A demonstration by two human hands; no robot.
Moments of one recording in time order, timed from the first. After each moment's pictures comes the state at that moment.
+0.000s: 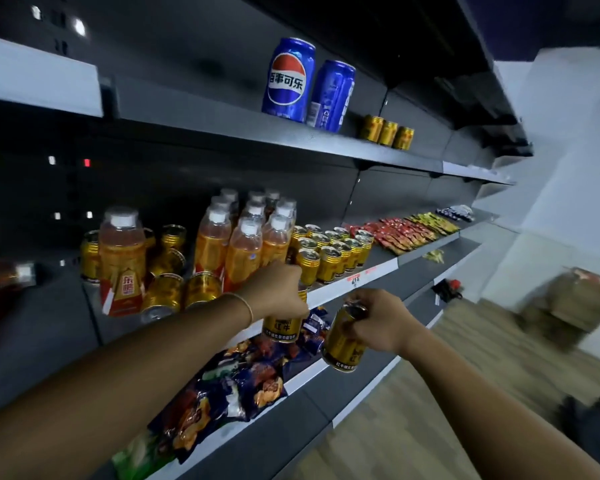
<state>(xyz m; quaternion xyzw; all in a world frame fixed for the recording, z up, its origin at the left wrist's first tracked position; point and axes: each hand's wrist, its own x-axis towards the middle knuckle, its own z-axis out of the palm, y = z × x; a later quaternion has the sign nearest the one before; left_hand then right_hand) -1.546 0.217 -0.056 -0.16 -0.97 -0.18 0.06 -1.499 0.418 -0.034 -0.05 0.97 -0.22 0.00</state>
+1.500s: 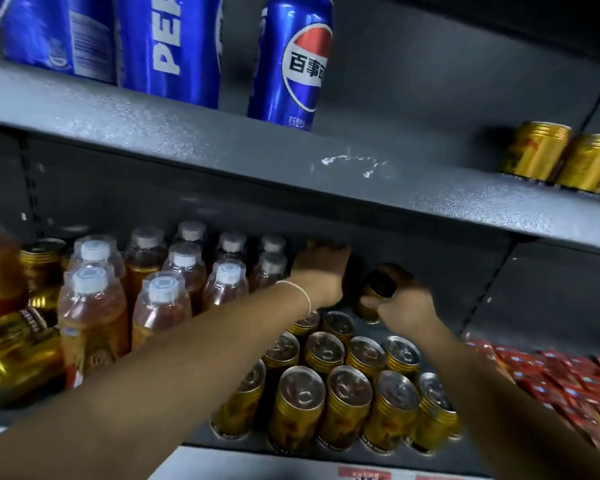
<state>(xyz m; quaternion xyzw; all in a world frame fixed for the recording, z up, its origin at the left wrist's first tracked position) -1.926 0.343 -0.015 0.18 -0.96 -0.05 0.20 -2.036 0.479 -0.042 -0.34 0.89 -0.29 -0.08</state>
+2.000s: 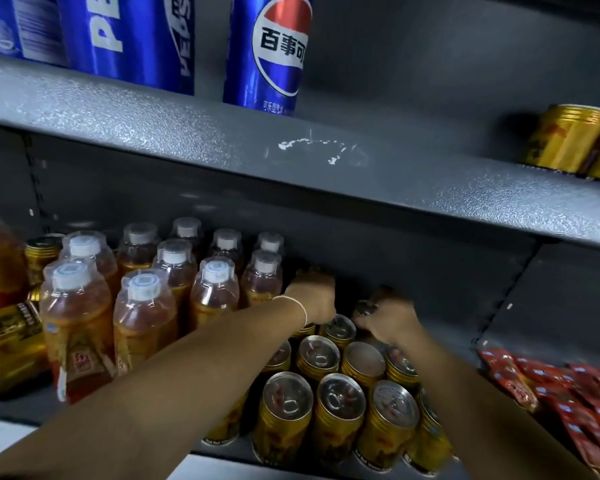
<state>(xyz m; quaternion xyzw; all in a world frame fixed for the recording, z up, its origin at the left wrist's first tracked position) -1.963 0.325 -0.069 0.22 -0.97 -0.09 0.09 -2.072 0.453 -0.078 -0.33 0.93 -0.13 0.03</state>
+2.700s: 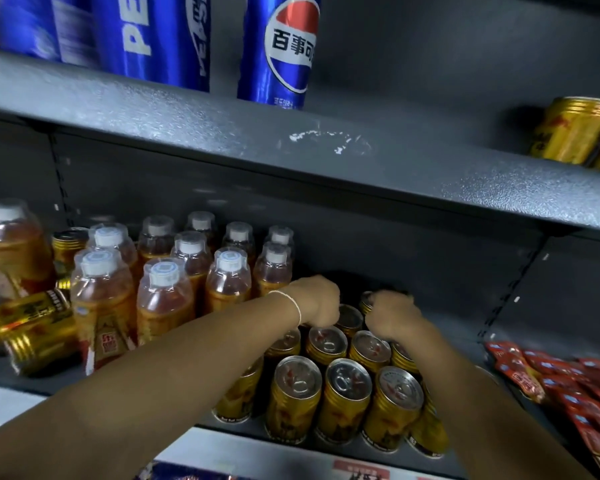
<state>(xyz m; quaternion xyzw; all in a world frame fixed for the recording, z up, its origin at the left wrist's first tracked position) -1.919 0.343 -0.048 0.18 -0.98 -0.08 -0.04 -2.040 0.455 -0.069 -0.34 0.94 -0.04 0.03</state>
